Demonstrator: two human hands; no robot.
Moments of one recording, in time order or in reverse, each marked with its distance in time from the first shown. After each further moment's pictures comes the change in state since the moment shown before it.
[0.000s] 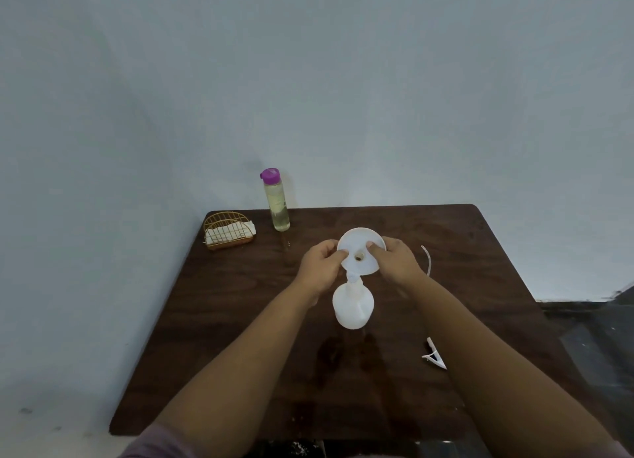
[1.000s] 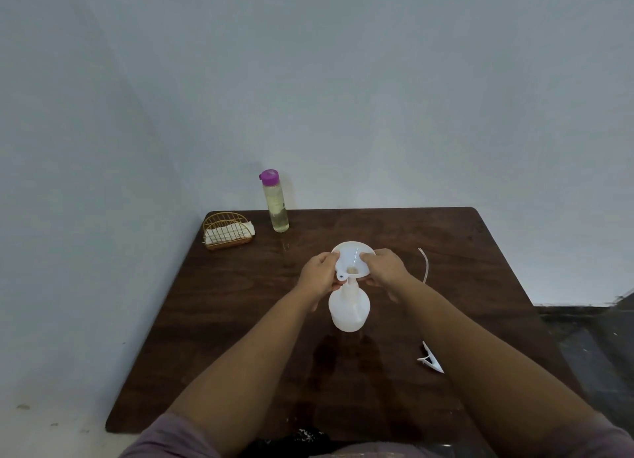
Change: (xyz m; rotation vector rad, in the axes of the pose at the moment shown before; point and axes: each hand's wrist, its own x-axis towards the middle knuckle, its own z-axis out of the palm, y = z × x) left_hand 0.014 -0.021 0.013 -0.169 0.021 -0.227; right_hand 0.010 0.007 0.013 0.028 -0.036 0.237
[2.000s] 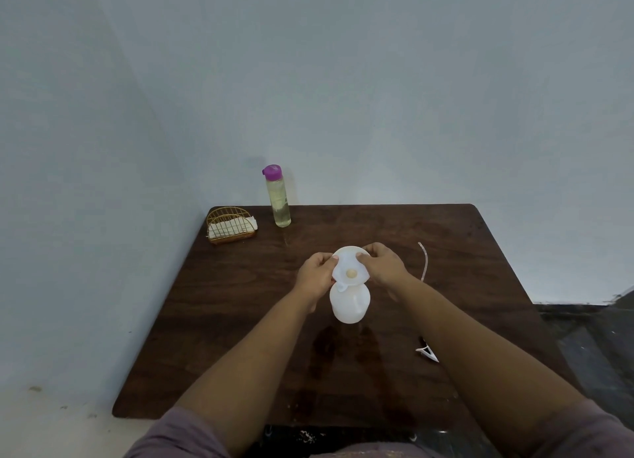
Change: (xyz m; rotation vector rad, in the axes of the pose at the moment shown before) left_hand -0.002 -0.024 -0.008 0.079 0.025 0.035; right_hand -0.015 0.008 -0.002 -0.117 -0.029 -0.123
